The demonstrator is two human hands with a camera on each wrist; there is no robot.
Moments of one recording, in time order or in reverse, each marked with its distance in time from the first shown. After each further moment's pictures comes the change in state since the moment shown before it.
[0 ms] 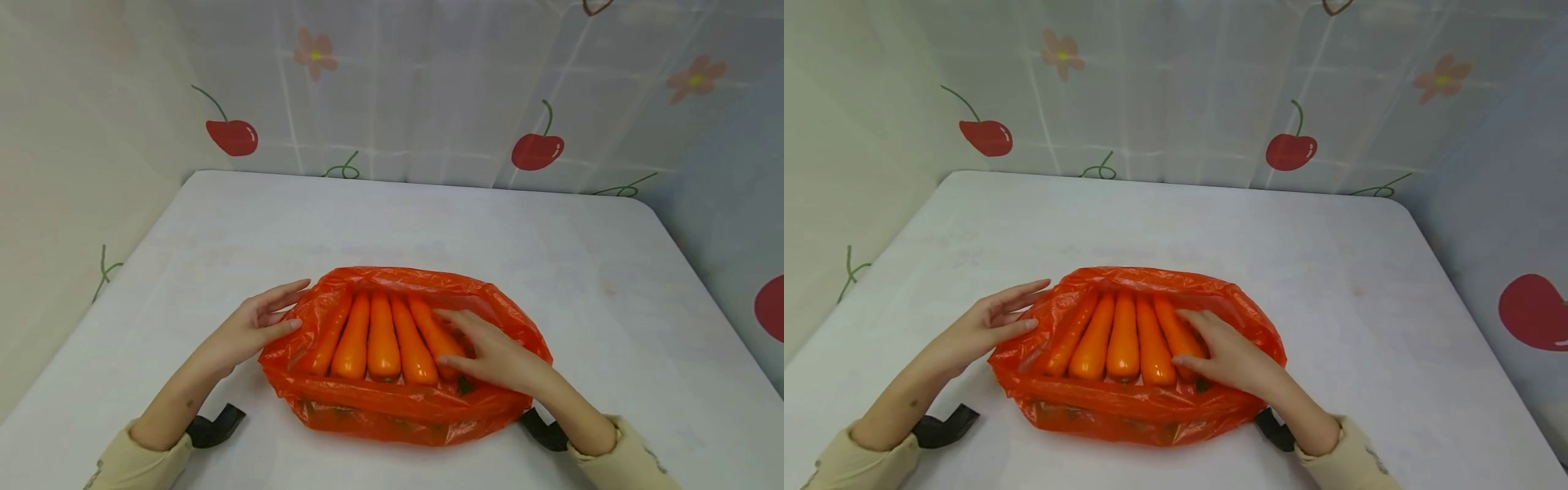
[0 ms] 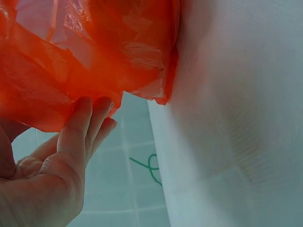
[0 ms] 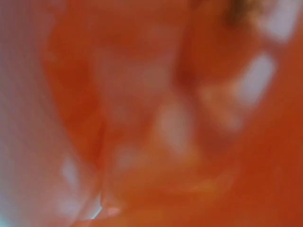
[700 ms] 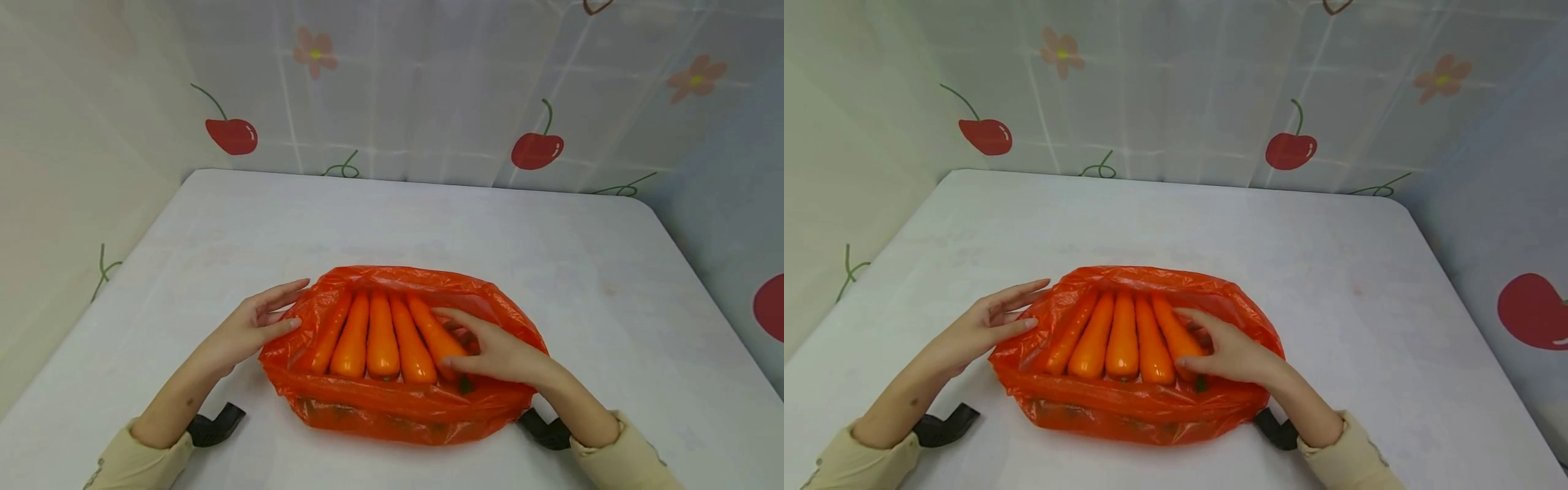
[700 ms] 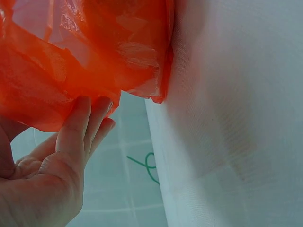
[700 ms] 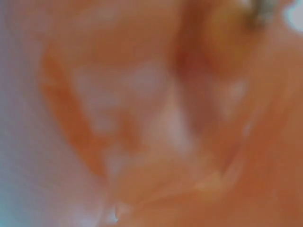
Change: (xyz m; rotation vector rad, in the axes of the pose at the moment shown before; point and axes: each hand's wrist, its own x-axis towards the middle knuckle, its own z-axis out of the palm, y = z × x) left_hand 0.001 0.000 0.001 -0.023 0.001 -0.016; right_hand 0.000 0.007 -0.006 0.257 -0.105 0.055
